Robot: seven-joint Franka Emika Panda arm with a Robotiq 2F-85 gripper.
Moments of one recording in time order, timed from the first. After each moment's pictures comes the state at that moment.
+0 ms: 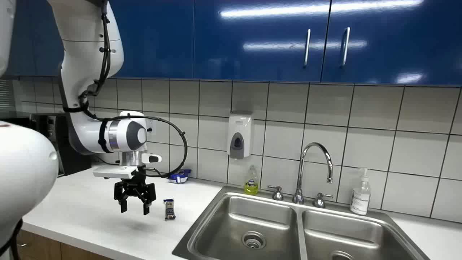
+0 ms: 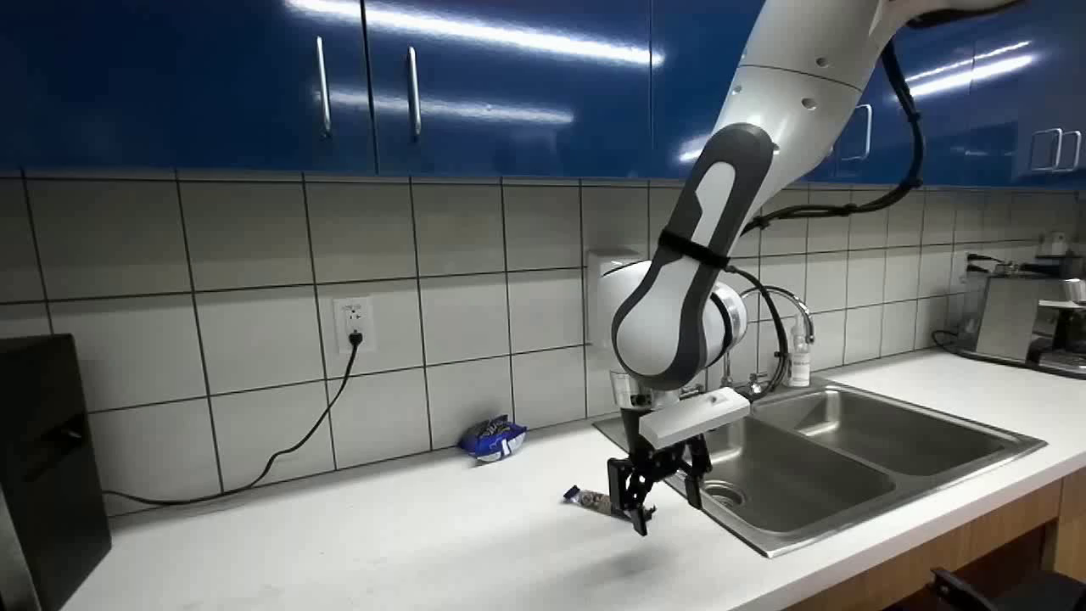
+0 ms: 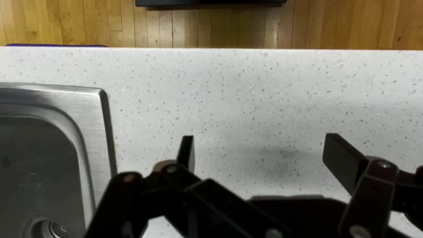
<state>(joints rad) 0.26 0.23 0.02 -2.51 -0.16 2.59 0.35</state>
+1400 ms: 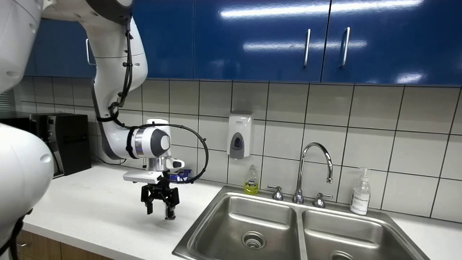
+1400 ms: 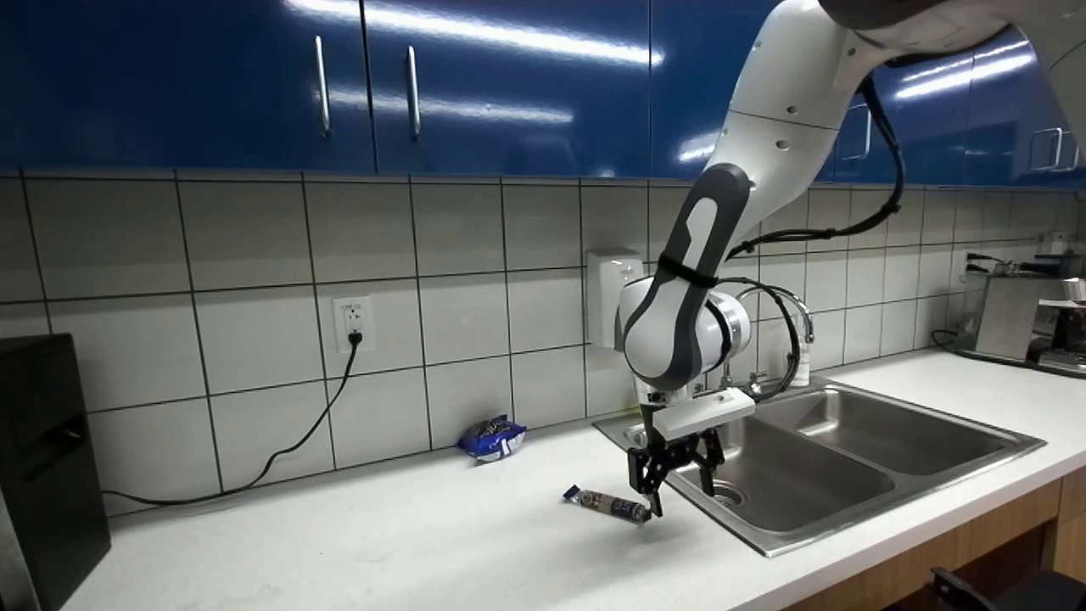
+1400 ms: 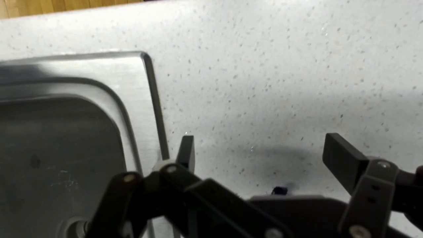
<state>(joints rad) 0.18 0.36 -0.05 -2.38 -0.16 2.61 0.29</state>
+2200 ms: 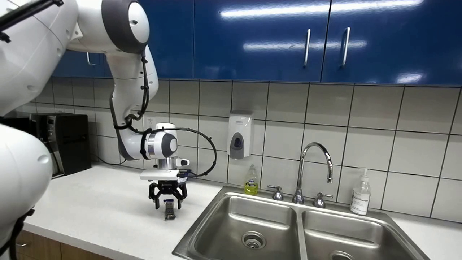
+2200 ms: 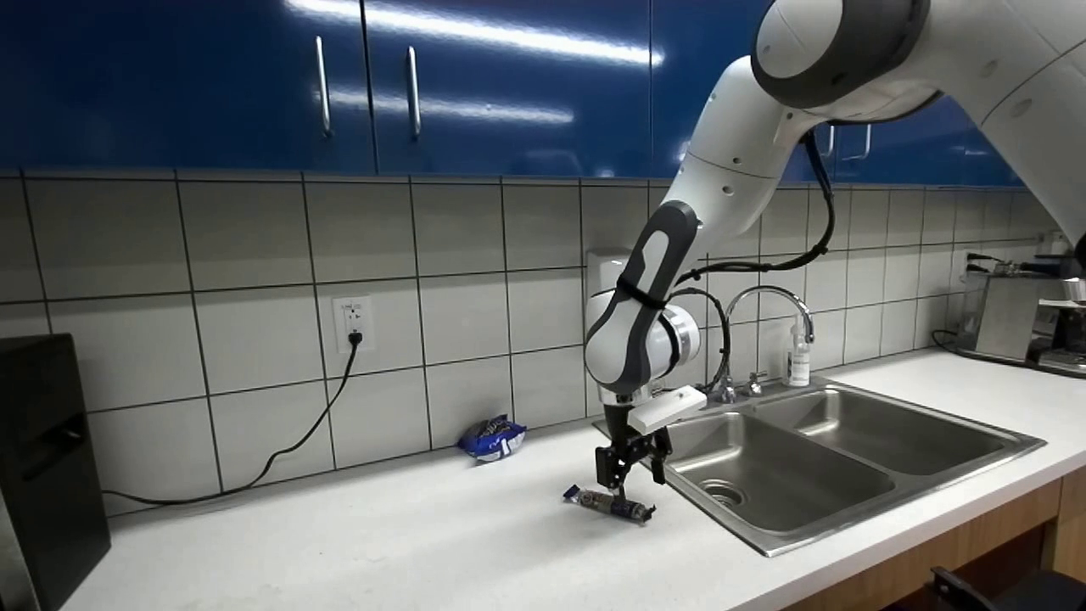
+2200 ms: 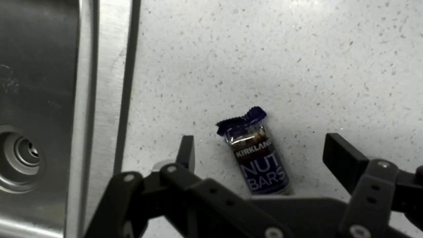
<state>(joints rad) 0.16 0.56 -0.01 -2.11 -0.16 2.56 0.02</state>
